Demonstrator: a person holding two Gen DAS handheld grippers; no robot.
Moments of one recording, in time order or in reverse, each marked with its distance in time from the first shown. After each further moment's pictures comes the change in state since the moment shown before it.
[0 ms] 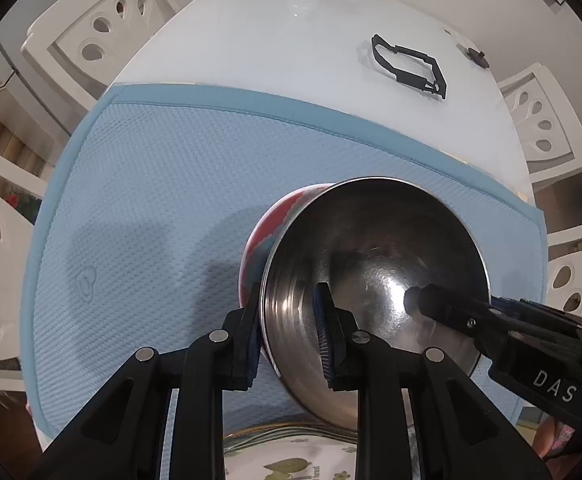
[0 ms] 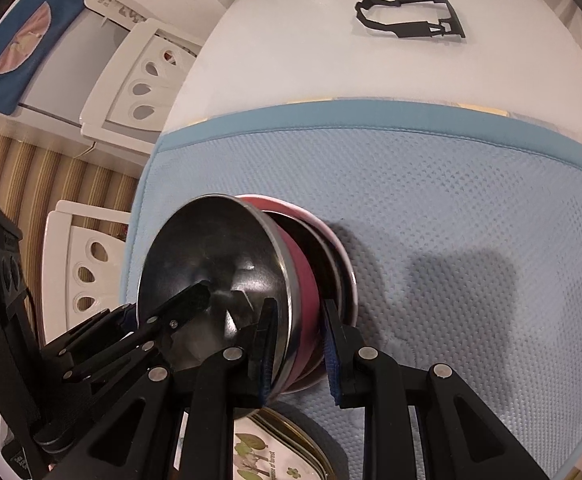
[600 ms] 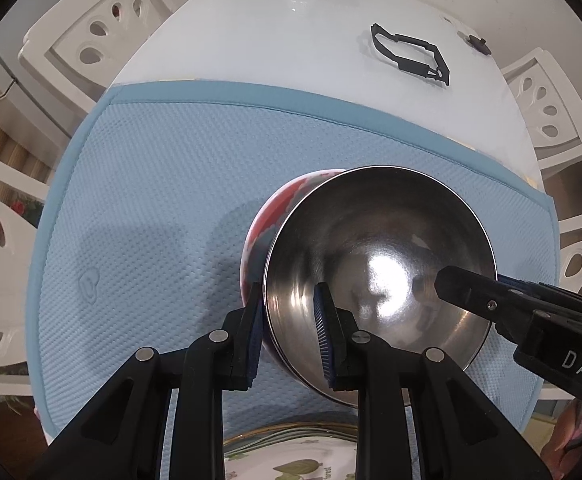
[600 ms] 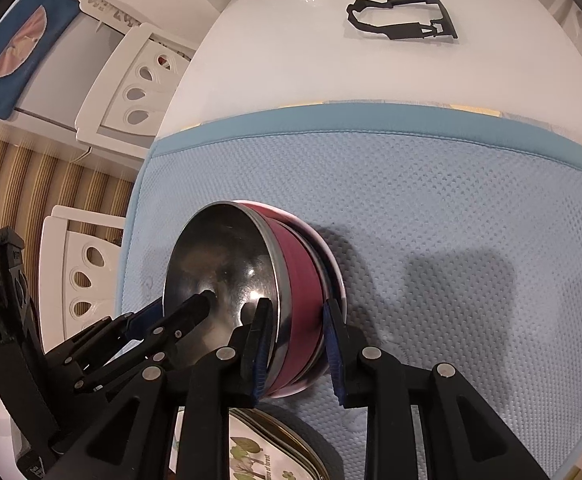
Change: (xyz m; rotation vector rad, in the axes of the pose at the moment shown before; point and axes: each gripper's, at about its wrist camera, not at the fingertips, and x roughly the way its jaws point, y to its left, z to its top) left arm 0.007 -0.003 -0.003 0.027 0.011 0.031; right arm -0.002 -0.006 0.001 0.009 -0.011 -0.003
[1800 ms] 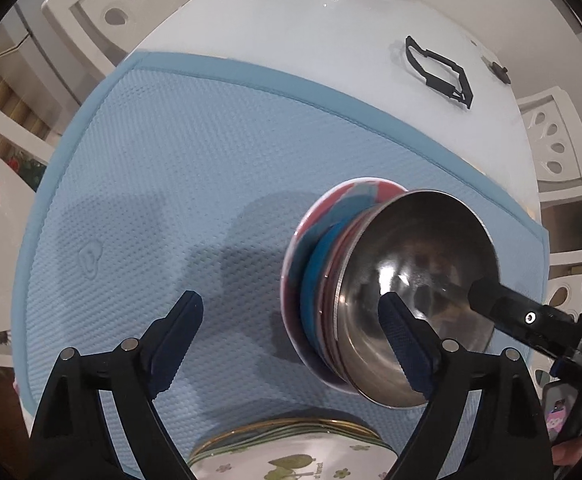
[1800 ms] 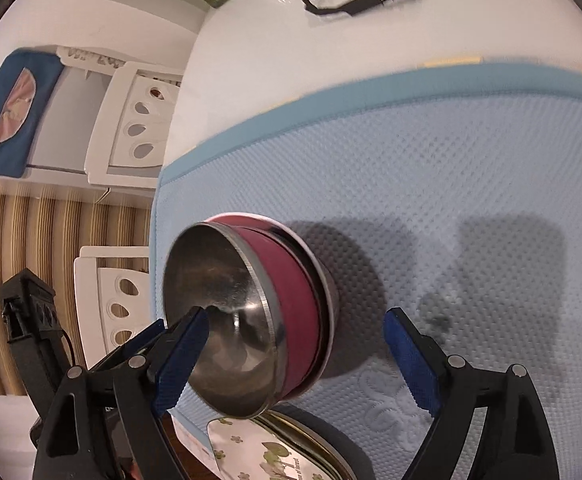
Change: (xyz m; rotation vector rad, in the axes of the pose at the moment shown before) left arm 0.005 0.031 0.003 -0.129 0.038 -0.055; right arm 0.004 -0.041 -0.006 0.181 0.002 0.168
